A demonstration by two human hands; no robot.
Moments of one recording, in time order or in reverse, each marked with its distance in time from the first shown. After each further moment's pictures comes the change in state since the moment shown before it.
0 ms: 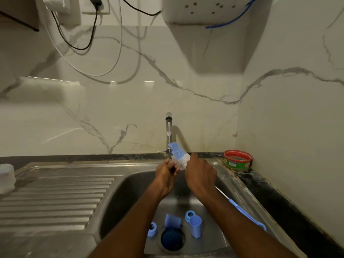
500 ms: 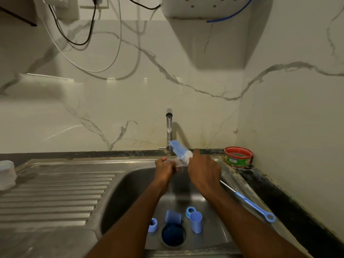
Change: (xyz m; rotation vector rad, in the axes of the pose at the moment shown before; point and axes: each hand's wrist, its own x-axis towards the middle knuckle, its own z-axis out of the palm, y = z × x) left_hand 0.008 -0.009 -0.015 0.548 0.050 0.171; right_hand -0.001 0.009 -0.005 -0.092 0.006 -0.042
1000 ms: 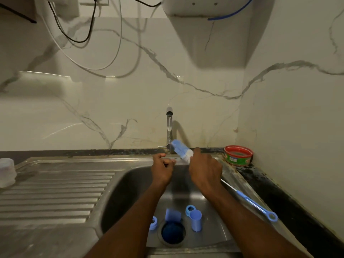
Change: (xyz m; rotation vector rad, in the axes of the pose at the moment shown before) left_hand -0.010 0.000 -0.007 0.291 0.139 0.247; right_hand 0.002 0.001 0.001 -0.022 -0.018 0.025
